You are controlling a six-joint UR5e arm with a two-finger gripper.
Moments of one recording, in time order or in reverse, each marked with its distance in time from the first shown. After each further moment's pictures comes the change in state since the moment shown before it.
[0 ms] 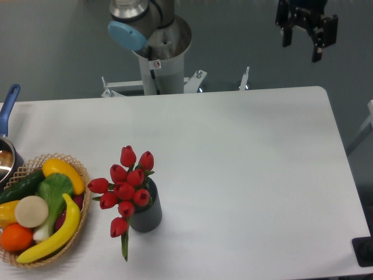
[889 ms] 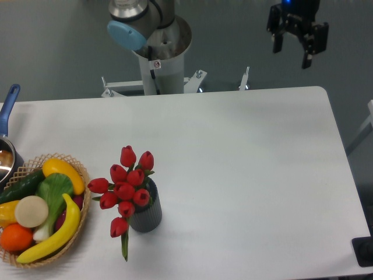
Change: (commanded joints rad) arm -0.018 0.035 -0.096 0.003 -0.107 -0.161
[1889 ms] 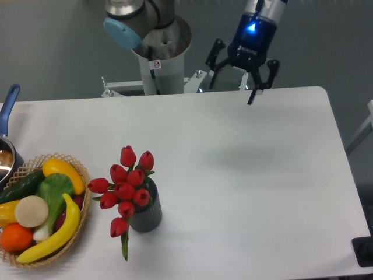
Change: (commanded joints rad) arm -0.149 -0.034 -0.137 0.104 -0.470 -0.453
